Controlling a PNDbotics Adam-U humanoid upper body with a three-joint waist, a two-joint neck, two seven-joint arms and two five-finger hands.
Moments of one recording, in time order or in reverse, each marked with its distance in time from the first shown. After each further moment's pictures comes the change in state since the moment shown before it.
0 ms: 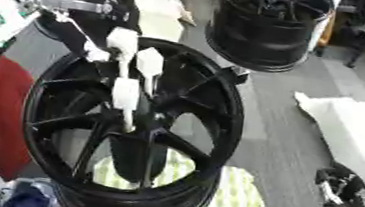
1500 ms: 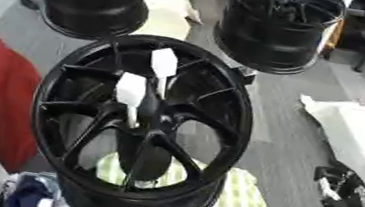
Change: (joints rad) left arm 0.677 -0.007 0.688 0.115 0.089 0.140 -0.116; right arm -0.003 0.002 -0.018 0.001 -0.004 0.004 -0.016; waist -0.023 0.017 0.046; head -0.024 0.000
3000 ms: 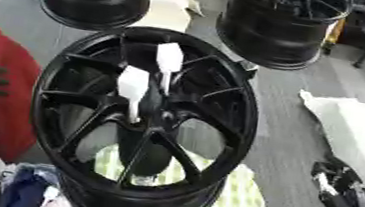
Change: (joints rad) left arm 0.184 -0.551 0.150 -0.616 0.184 0.479 0.491; right arm -0.024 0.017 0.012 0.000 -0.016 0.003 0.006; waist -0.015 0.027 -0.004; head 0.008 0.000
